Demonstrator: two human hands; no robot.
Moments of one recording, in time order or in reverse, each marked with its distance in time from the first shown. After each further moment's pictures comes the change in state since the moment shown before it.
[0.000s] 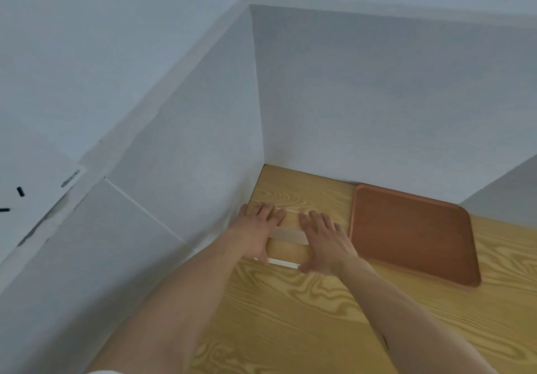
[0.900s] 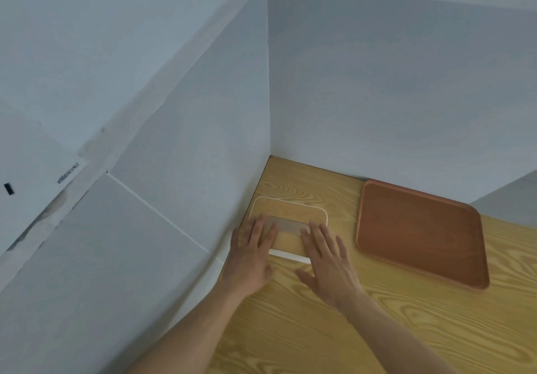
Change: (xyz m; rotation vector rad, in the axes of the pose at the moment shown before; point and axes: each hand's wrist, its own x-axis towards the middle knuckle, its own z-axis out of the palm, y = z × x) left_hand -0.048 0.031 0.072 -0.276 0.198 -0.215; right_hand -0.039 -0.022 0.046 0.051 0.132 -0.024
